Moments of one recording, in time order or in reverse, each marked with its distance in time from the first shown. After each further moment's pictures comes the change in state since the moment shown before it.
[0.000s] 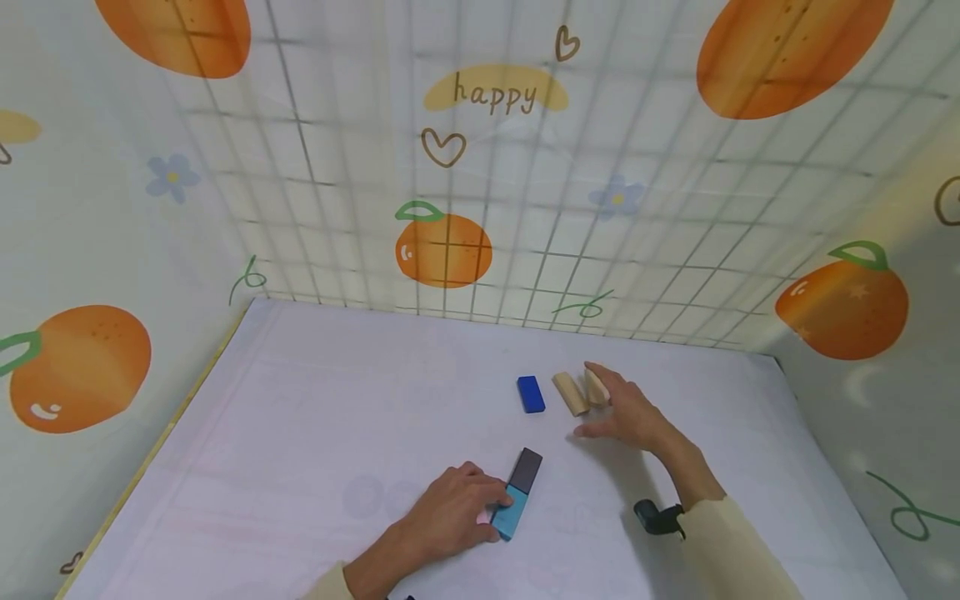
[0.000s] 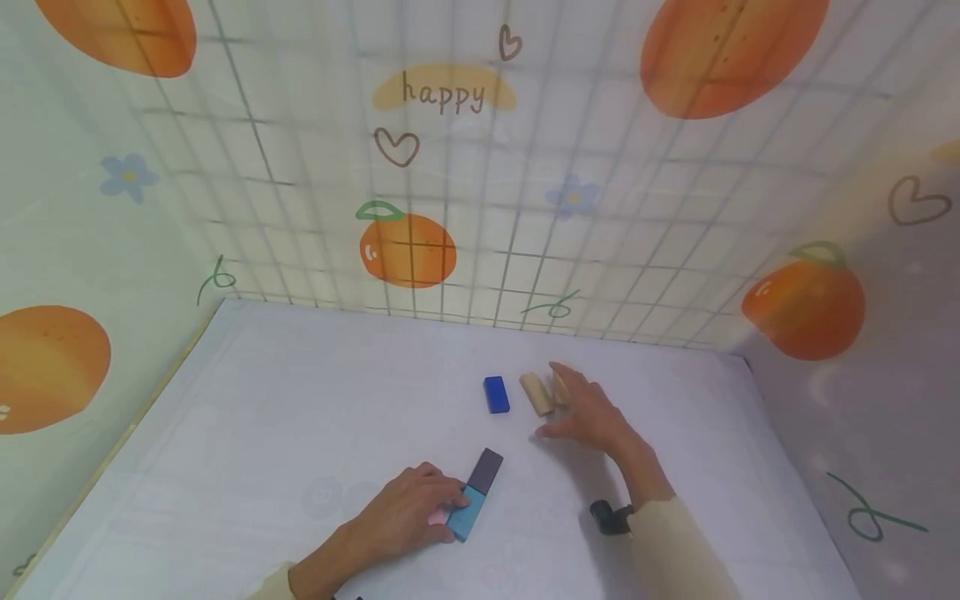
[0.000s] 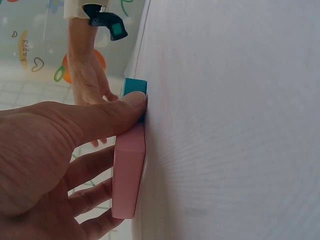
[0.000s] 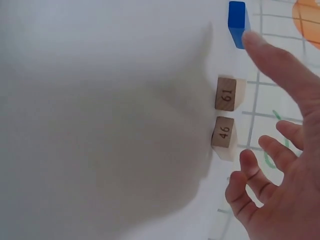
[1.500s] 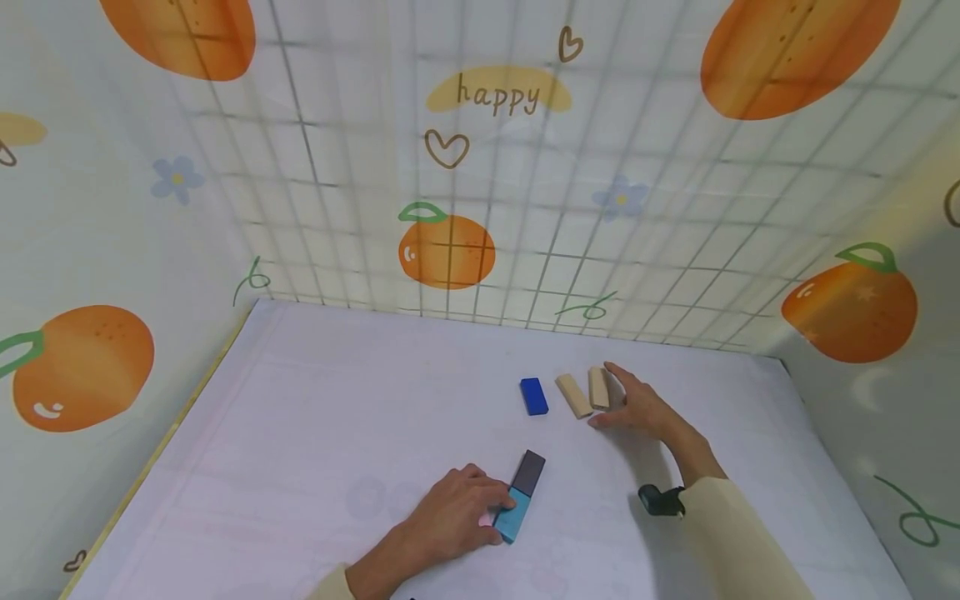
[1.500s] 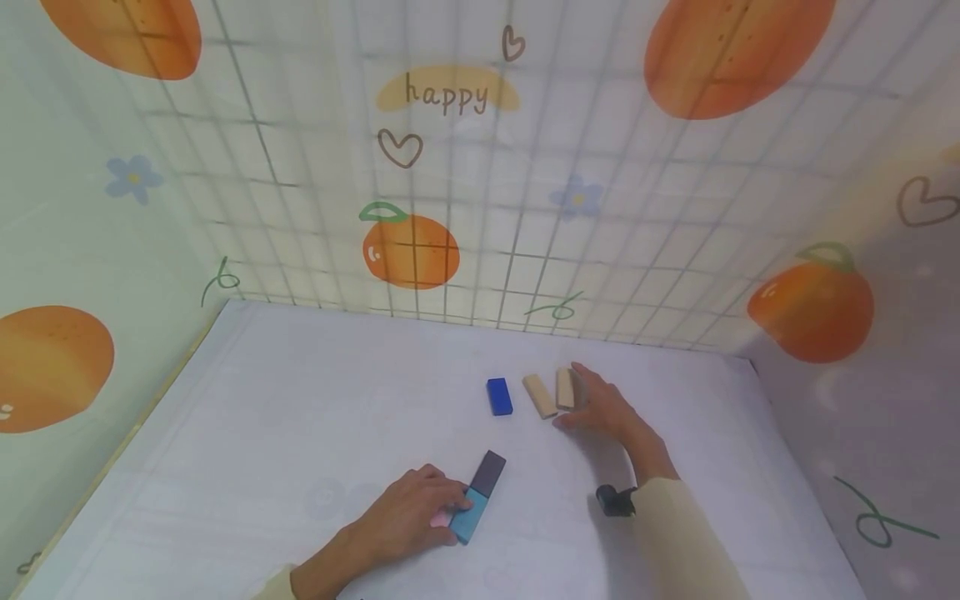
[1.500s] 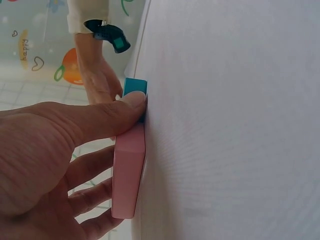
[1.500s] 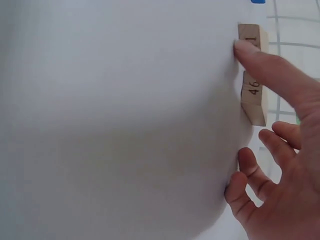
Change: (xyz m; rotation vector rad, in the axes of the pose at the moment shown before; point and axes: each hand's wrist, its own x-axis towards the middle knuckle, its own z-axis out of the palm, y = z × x) left_hand 0.001 0.000 0.002 -0.016 -0.023 -0.035; right_hand 0.026 0.045 0.001 0.075 -0.085 0.083
